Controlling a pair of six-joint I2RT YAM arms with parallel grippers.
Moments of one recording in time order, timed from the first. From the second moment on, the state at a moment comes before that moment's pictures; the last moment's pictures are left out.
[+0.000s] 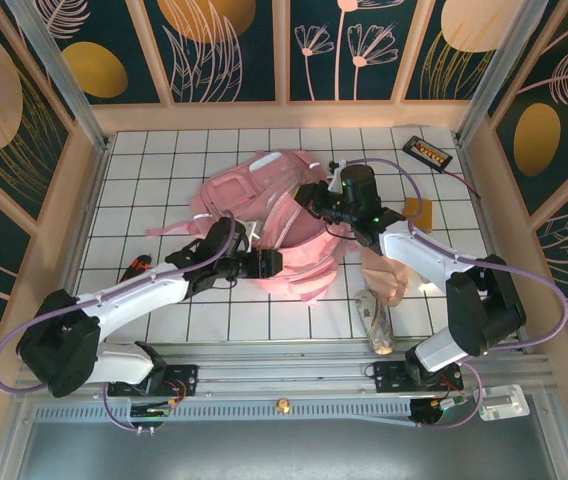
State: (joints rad) left arm -0.72 1.33 0.74 -0.14 0.26 -0.70; right arm 0.53 1.51 0.98 0.15 -0.42 1.03
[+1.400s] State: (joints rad) left arm -0.71 1.46 0.77 0.01 0.32 -0.74; right arm 0.53 1.52 0.98 0.17 -0.41 1.04
